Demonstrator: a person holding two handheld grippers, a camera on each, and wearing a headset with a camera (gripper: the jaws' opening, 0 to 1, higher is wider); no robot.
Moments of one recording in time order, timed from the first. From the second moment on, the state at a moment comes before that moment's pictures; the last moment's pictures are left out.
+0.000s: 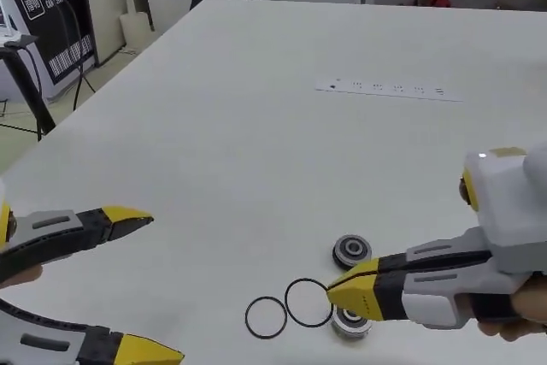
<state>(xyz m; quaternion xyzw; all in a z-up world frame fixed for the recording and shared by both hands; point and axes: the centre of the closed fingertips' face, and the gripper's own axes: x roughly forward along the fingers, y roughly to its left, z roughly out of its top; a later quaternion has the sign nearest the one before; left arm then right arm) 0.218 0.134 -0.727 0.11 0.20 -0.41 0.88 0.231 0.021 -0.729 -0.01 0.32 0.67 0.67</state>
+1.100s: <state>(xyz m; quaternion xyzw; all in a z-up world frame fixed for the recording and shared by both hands) 0.217 0.136 -0.729 0.10 0.20 -0.40 0.89 0.236 0.045 -0.777 -0.04 0.36 0.67 0.65</state>
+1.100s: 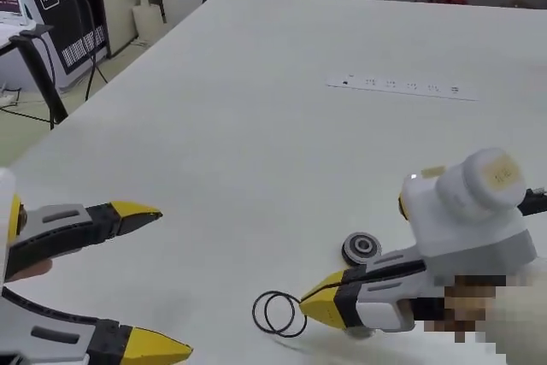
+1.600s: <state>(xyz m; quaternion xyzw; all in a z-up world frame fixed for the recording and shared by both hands) 0.219 0.136 -0.730 0.10 0.20 -0.40 0.89 0.248 0.040 -0.791 -0.06 0.36 0.65 0.67</state>
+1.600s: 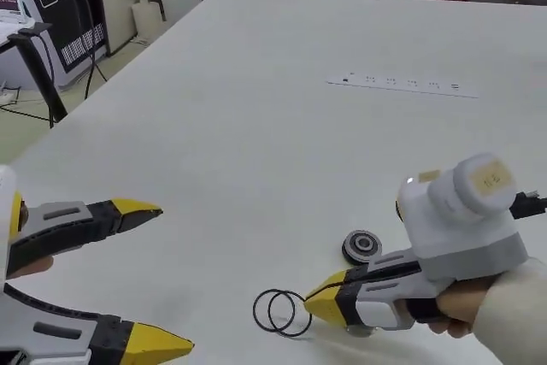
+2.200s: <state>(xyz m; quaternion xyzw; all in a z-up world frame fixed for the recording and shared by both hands) 0.218 0.137 -0.731 0.10 0.21 -0.40 0.89 0.256 0.037 -0.796 -0.07 0.36 0.63 0.68</state>
